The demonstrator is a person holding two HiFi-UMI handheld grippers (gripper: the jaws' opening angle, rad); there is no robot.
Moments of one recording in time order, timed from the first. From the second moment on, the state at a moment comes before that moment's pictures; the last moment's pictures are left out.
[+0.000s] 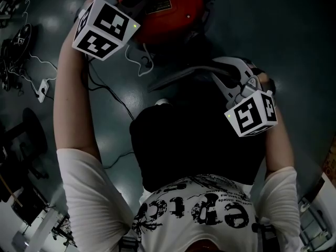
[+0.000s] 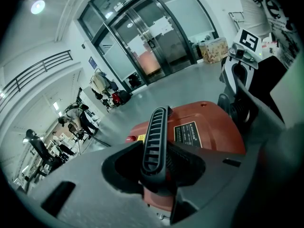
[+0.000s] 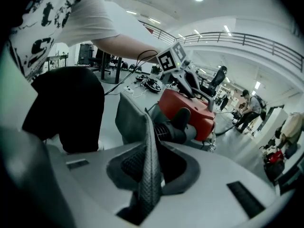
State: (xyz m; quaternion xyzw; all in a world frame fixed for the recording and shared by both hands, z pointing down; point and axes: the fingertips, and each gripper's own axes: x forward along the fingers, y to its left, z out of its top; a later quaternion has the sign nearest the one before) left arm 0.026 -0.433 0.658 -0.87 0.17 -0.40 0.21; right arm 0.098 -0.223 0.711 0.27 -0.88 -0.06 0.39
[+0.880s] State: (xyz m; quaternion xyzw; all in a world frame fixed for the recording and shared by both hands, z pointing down) left arm 0.027 -0.435 0.660 -0.88 0.17 -0.40 0.21; right arm 0.106 -0.258 0.717 0.38 -0.86 0.02 0.33
